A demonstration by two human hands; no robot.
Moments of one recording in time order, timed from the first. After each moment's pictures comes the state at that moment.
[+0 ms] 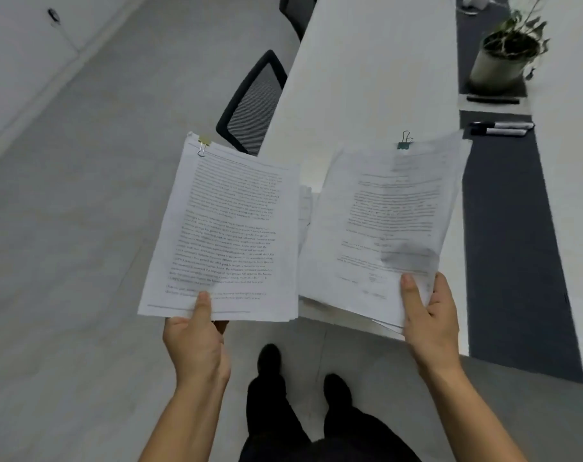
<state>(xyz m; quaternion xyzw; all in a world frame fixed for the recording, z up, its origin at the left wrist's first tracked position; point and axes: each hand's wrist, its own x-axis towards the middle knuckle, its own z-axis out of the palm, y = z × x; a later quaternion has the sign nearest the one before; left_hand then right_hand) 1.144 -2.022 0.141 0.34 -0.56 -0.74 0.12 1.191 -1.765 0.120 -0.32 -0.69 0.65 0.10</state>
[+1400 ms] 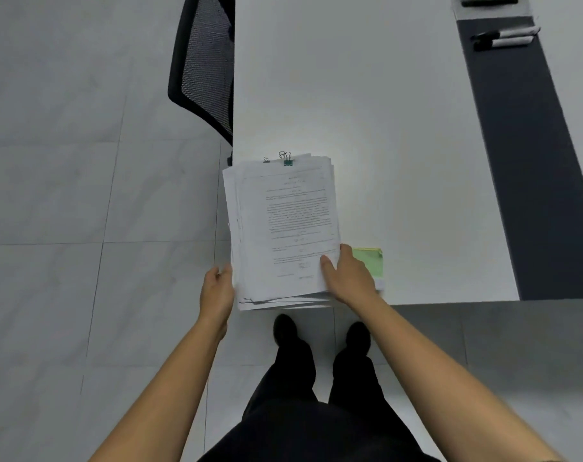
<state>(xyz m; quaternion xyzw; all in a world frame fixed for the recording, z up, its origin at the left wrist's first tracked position) 0.972 -2.137 -0.016 0.28 -0.77 -0.48 -0.30 1.051 -1.912 -0.014 -0.37 -0.81 0.40 -0.22</state>
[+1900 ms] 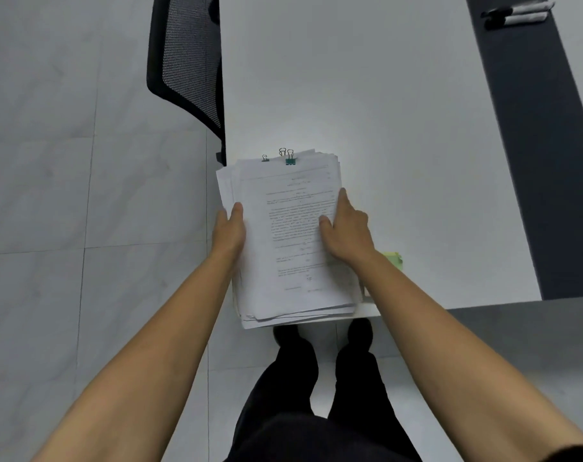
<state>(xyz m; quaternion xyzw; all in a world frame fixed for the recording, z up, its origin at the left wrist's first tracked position) 0.852 -2.076 -0.039 0.21 -0.77 -0.50 -0.33 0.960 -1.892 -0.029 -0.34 -0.85 0.37 -0.17</state>
